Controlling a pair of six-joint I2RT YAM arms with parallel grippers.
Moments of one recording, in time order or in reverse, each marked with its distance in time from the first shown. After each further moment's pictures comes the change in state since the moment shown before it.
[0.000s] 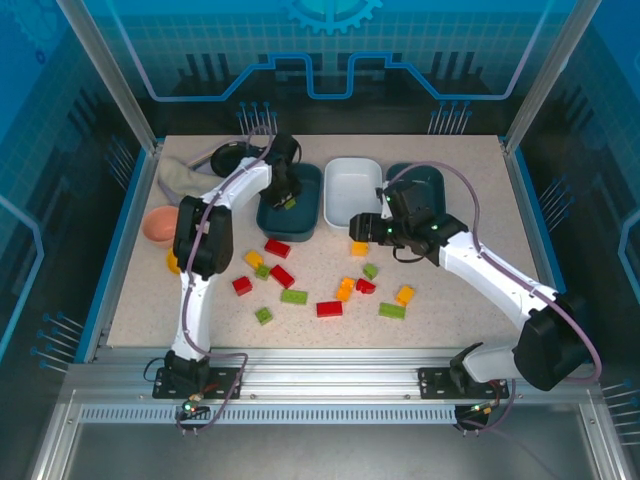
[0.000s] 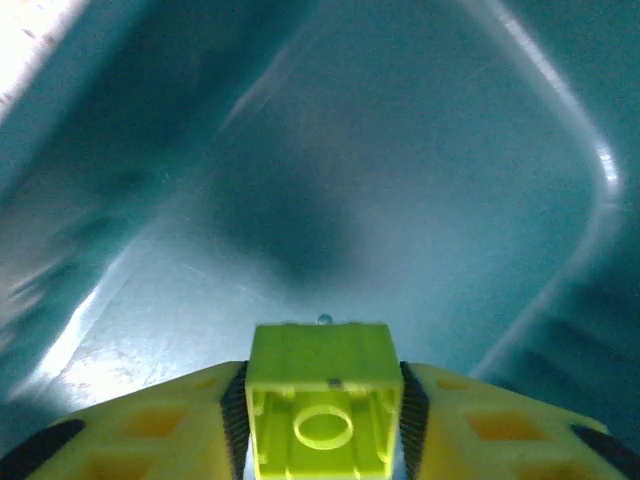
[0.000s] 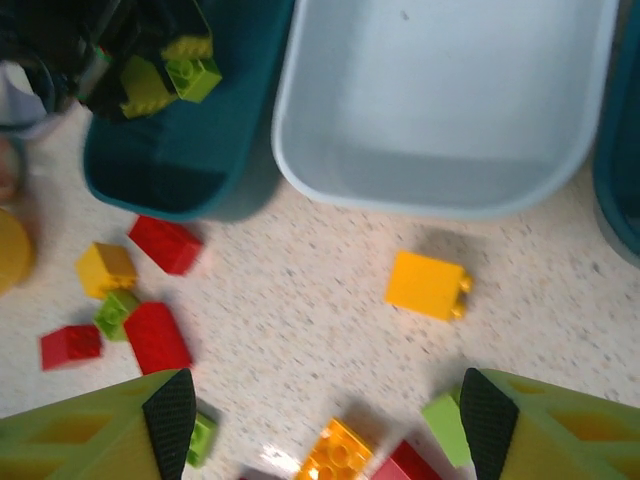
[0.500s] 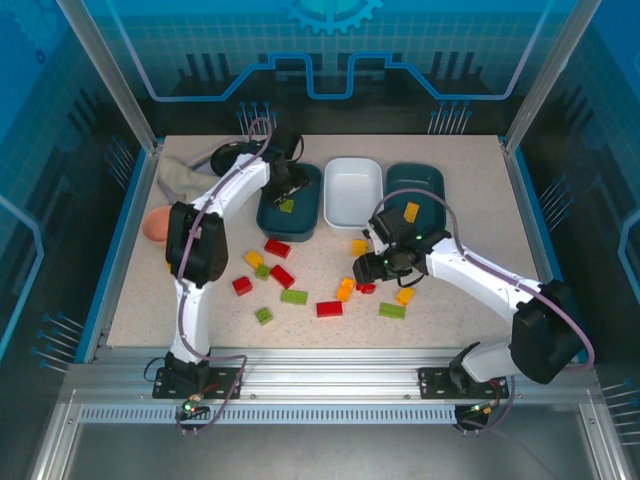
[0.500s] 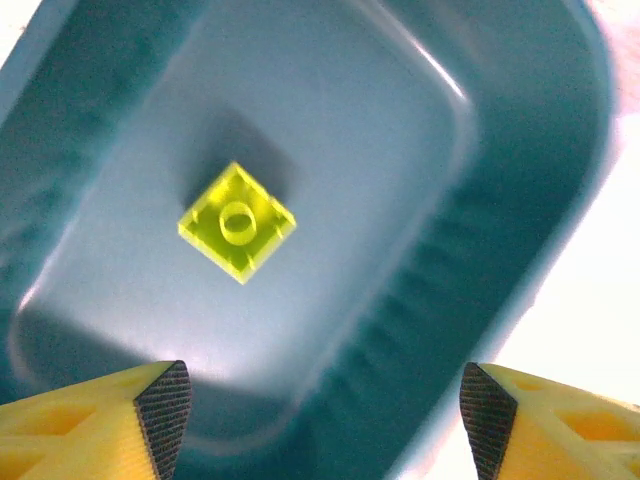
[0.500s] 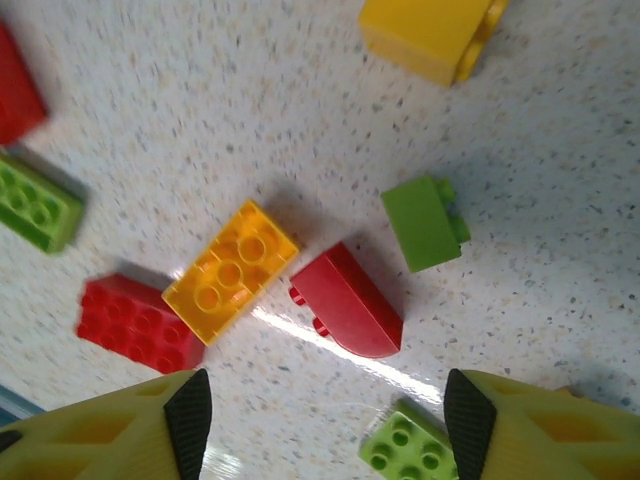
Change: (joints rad) left arm -0.048 -0.187 -0.052 -0.019 0.042 0.047; right arm 0.092 0.055 -0.066 -0.232 -0.026 -0.213
